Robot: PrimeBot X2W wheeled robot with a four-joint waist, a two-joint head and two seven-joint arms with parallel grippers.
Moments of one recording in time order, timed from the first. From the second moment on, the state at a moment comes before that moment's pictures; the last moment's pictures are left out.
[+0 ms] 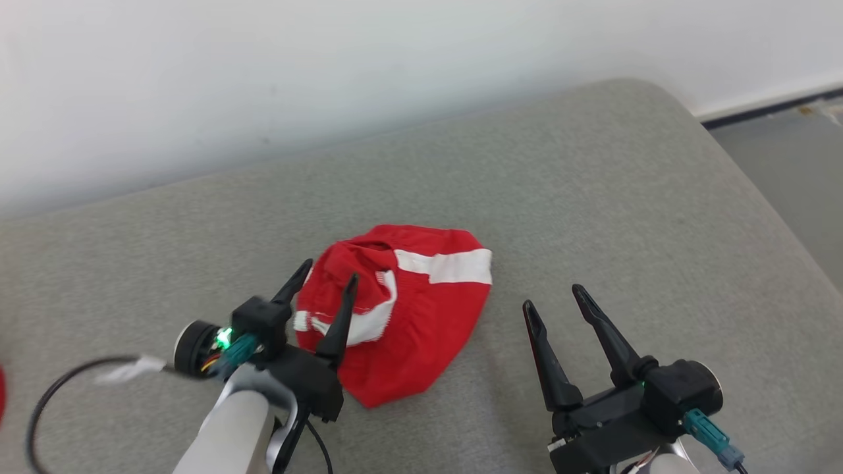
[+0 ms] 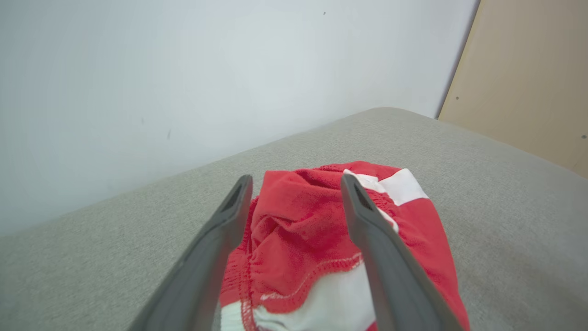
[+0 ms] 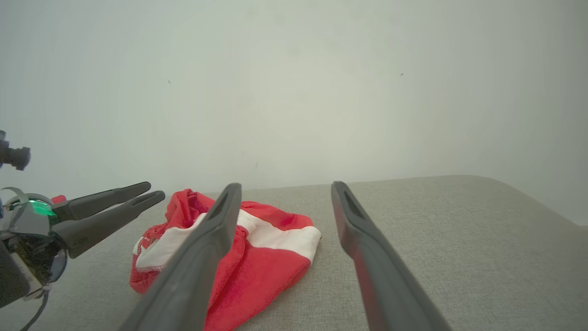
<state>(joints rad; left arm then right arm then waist) -0.62 0.08 -0.42 0.59 -0.22 -0.01 -0.26 -0.17 -0.13 0.42 0.05 0.18 0.13 -0.26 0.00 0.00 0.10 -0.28</state>
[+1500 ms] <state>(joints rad) 0.14 0.05 -0.02 -0.10 -0.10 -0.02 -0.26 0.03 -0.13 0.34 0.03 0.20 0.13 -0.26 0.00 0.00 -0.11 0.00</state>
